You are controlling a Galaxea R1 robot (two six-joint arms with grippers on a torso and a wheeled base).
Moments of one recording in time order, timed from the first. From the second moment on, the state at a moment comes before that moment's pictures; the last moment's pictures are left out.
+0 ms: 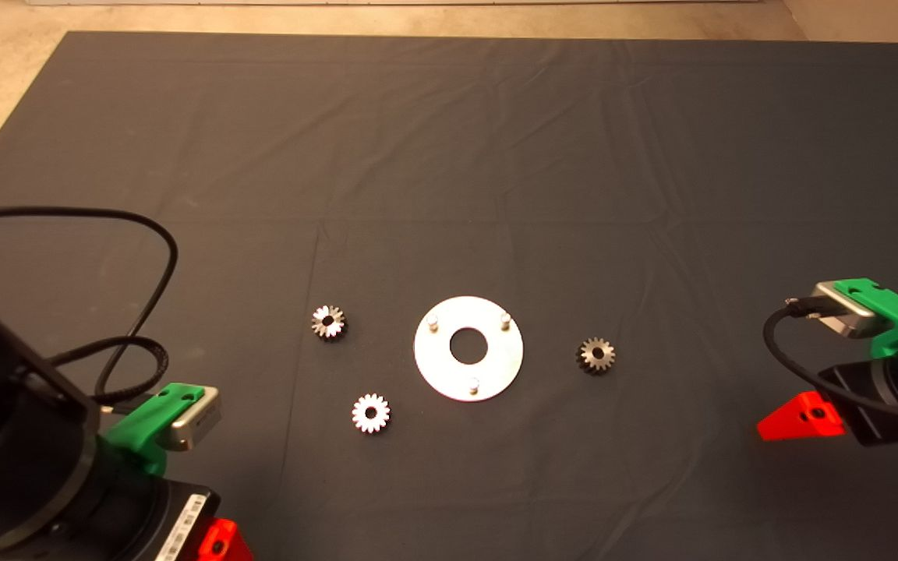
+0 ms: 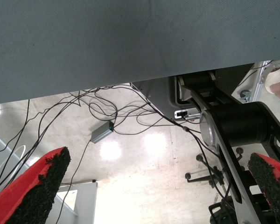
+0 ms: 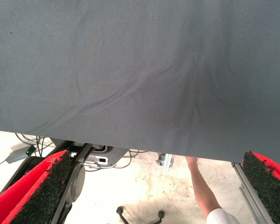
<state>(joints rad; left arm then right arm) -0.48 2.11 -0.33 -0.03 1.50 -1.63 0.58 2.02 -0.39 -0.01 -1.53 1.56</state>
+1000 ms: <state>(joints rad) -0.48 2.12 -0.45 0.05 1.50 -1.57 0.58 2.02 -0.39 -0.01 -1.53 1.56</state>
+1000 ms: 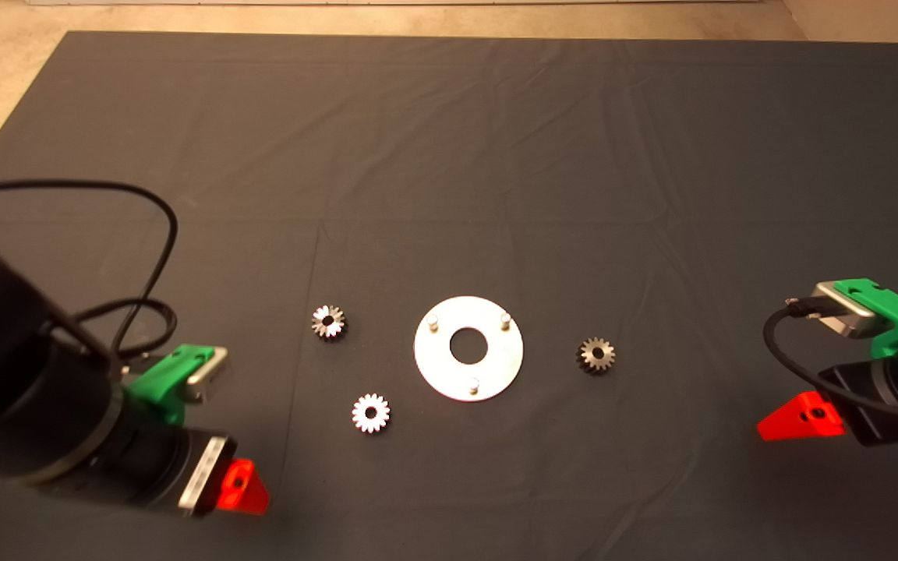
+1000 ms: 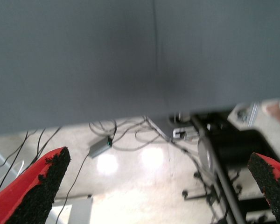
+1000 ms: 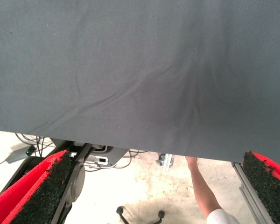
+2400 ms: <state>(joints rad) -0.36 2.44 -1.03 0.20 1.47 -1.35 0.58 2.03 -0.39 -0.01 -1.53 1.56</state>
